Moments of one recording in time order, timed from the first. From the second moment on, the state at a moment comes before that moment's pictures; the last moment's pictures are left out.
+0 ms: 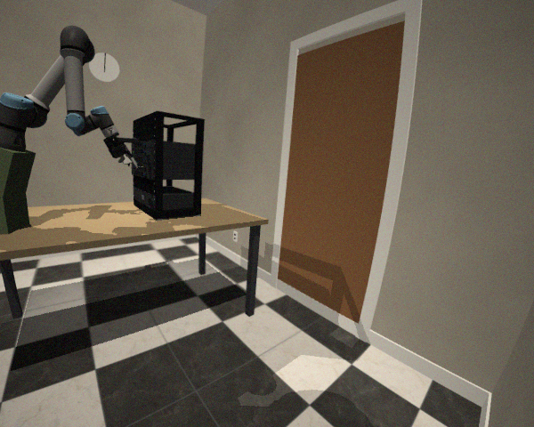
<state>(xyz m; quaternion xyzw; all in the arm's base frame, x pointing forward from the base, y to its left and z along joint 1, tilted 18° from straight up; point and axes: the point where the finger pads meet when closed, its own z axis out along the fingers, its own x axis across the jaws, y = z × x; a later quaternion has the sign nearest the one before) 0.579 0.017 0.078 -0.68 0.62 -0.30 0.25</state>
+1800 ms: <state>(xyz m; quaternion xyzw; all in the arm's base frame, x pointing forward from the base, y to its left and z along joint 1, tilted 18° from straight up) 0.565 0.020 0.034 -0.70 0.63 -0.25 0.22</state>
